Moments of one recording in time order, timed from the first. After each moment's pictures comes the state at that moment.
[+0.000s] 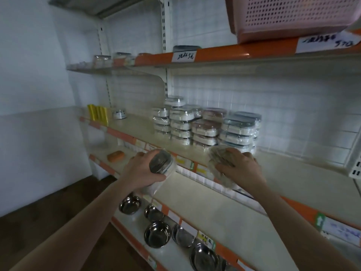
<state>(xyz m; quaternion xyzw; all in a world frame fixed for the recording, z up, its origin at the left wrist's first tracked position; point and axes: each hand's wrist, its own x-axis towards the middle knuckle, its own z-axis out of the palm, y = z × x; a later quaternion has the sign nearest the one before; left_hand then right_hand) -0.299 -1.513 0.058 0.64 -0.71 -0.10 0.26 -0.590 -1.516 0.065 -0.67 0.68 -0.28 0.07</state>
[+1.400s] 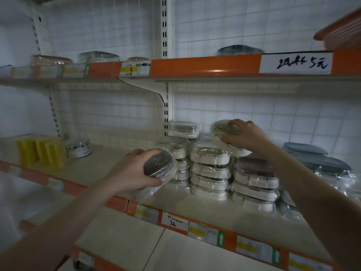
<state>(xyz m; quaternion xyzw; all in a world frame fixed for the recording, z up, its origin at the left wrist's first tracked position) -0.117 -1.863 0.124 0.46 -0.85 -0.06 0.23 -0.443 -1.847 0.179 -0.61 0.74 -0.29 -0.04</state>
